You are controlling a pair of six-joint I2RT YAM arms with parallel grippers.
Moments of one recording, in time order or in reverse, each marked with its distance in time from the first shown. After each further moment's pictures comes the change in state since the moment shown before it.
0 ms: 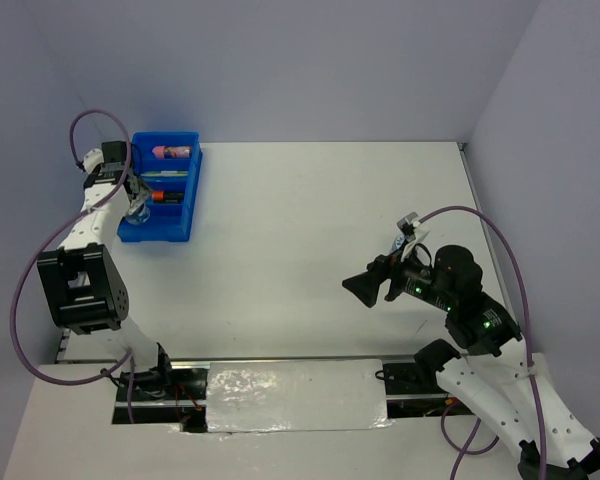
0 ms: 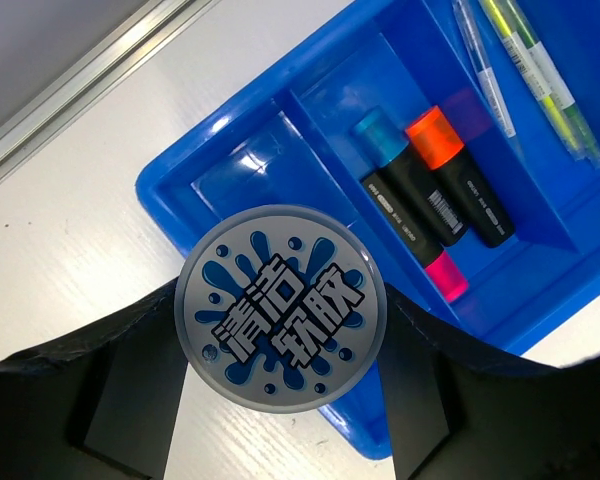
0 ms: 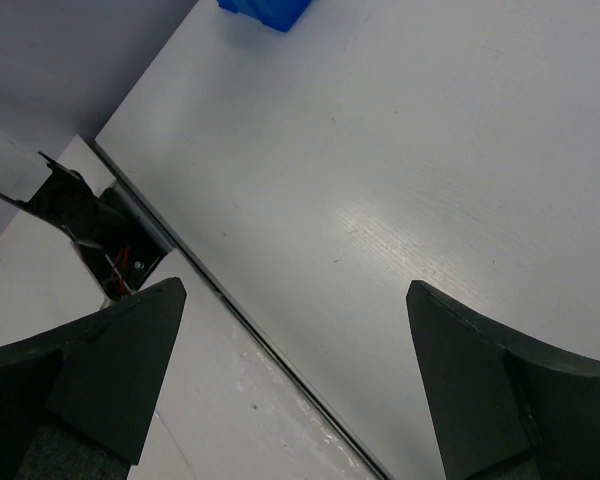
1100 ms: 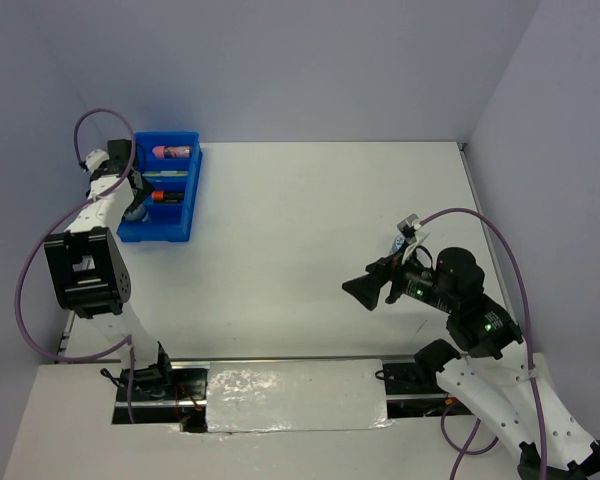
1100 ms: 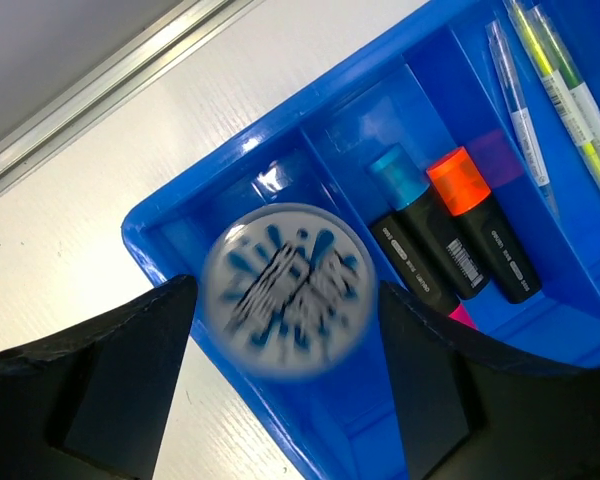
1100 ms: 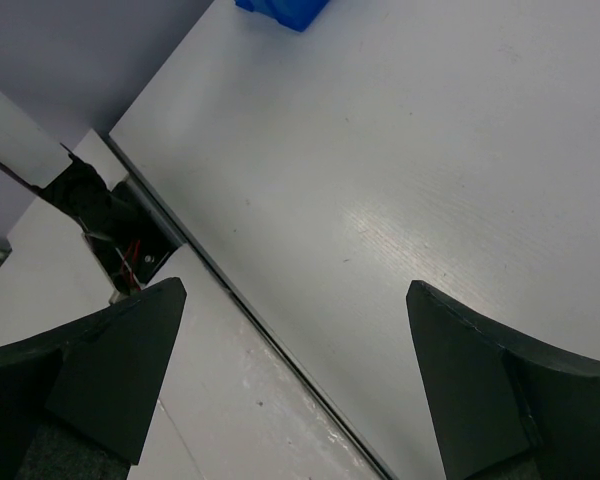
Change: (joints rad) left arm 0.002 0.129 0.065 0.015 -0.066 -0.029; right arm -0.001 -0.019 -0.008 0.010 -0.039 0.000
